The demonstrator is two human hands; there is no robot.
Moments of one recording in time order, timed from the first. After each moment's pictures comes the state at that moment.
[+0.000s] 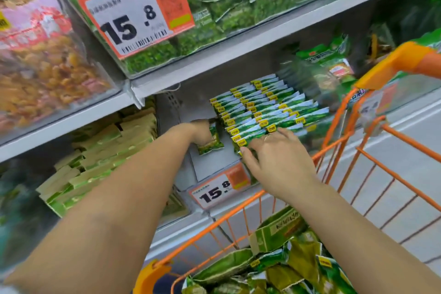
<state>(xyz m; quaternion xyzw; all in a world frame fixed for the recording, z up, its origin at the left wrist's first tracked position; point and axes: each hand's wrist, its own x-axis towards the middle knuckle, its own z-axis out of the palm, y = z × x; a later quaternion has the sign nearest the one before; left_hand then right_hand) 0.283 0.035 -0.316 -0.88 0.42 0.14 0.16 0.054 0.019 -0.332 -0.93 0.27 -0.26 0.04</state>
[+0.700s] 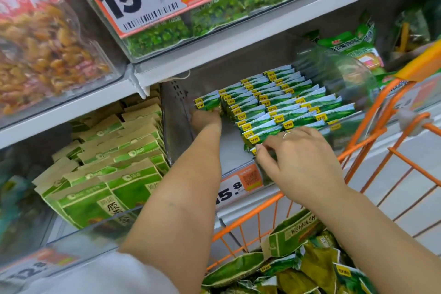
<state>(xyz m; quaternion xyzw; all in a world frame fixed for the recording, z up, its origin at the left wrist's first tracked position) 0.299 0.010 -0.365 -0.89 0.04 0.08 -0.45 0.059 0.015 -0.340 -0.92 0.28 -0.29 0.04</state>
